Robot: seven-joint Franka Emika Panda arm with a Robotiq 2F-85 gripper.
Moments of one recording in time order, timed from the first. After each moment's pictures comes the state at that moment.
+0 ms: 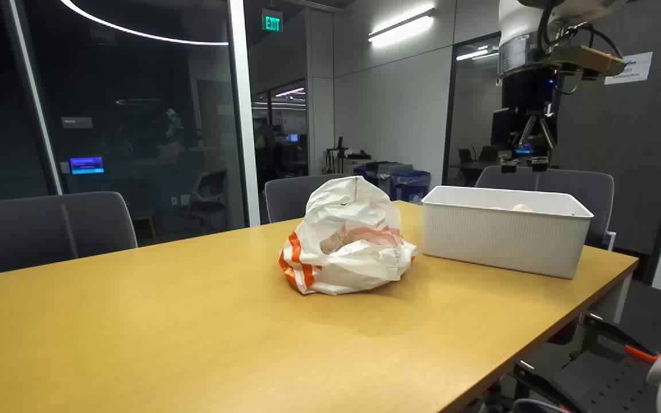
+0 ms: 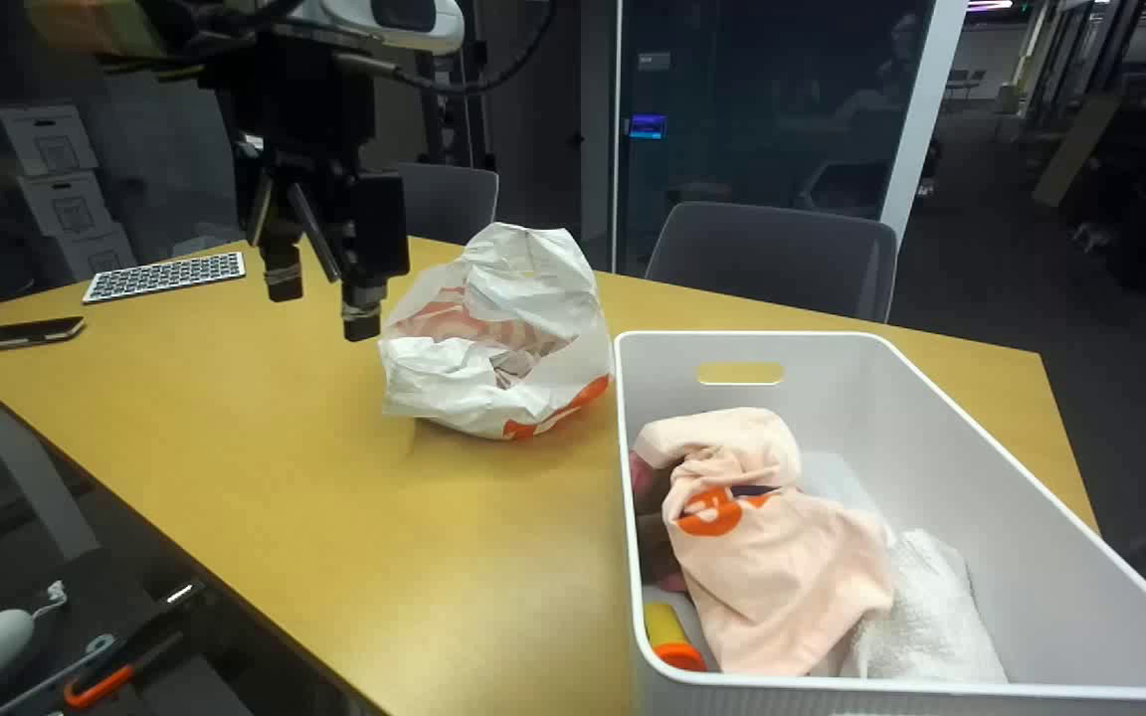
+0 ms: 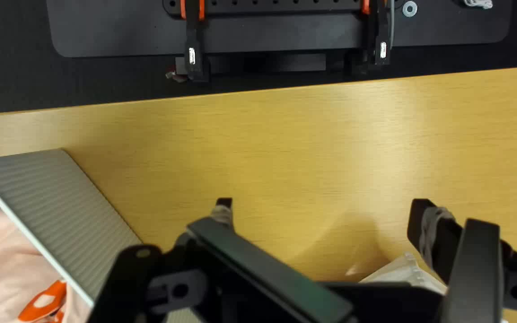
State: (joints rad) arm -0.01 -0.58 0.00 -2.62 0.02 1.91 -0.03
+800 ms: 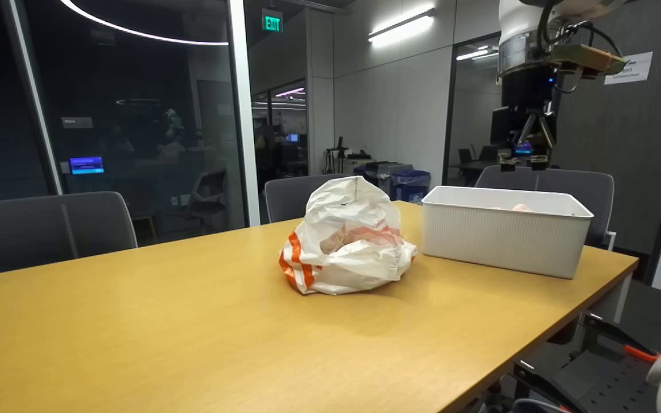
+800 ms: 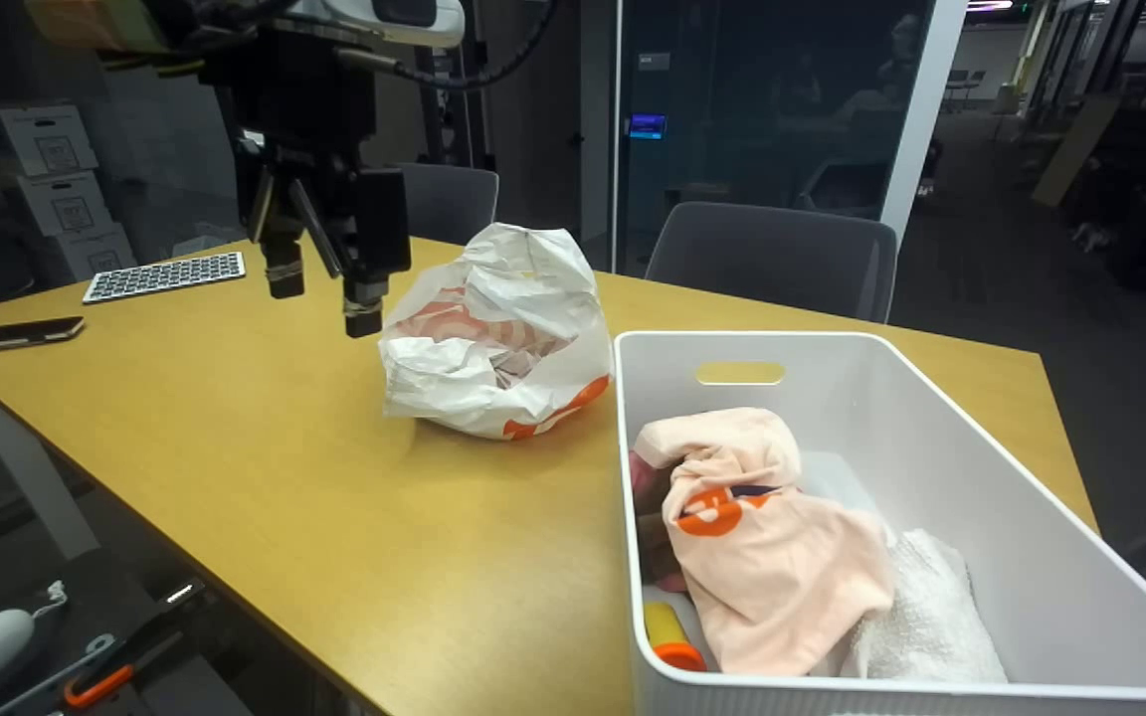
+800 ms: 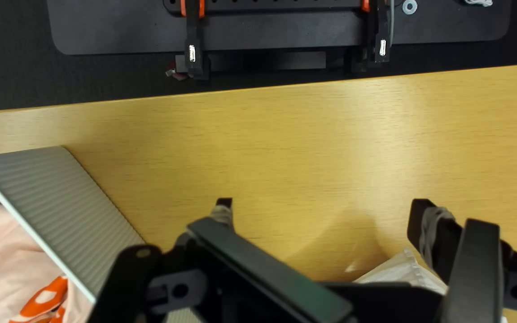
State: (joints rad) arm -0.01 -0.58 0.00 -2.61 0.02 1.91 -0.03
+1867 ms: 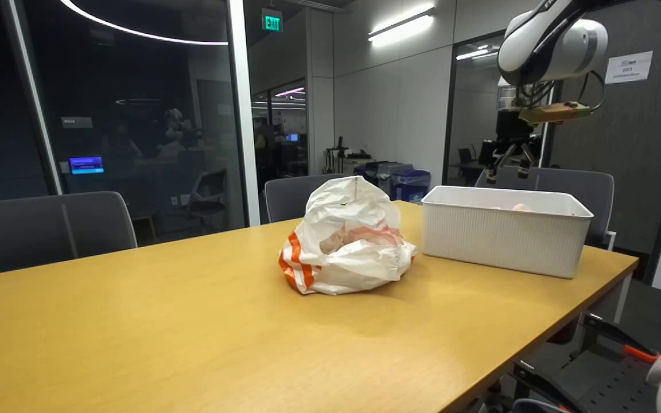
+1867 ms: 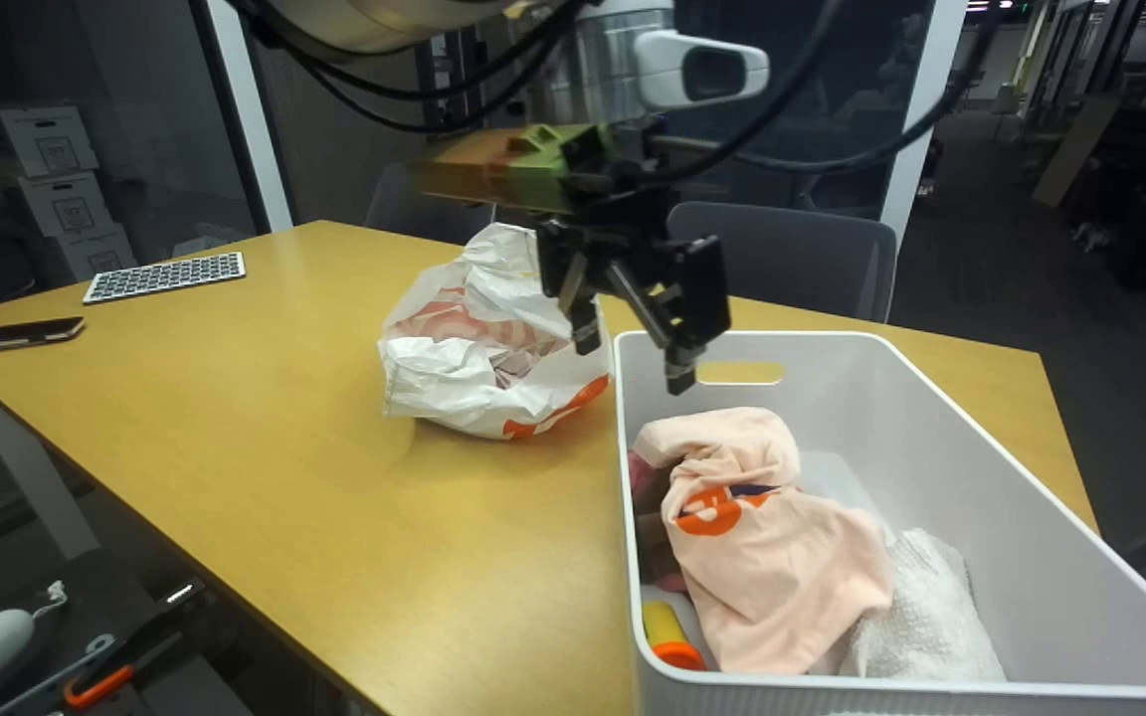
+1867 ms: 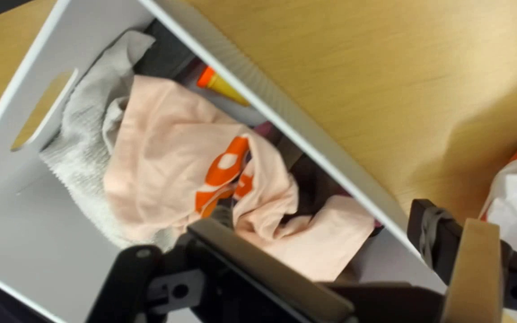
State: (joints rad) arm -0.20 -0.19 -0.11 -2.45 -0.17 2.38 0.03
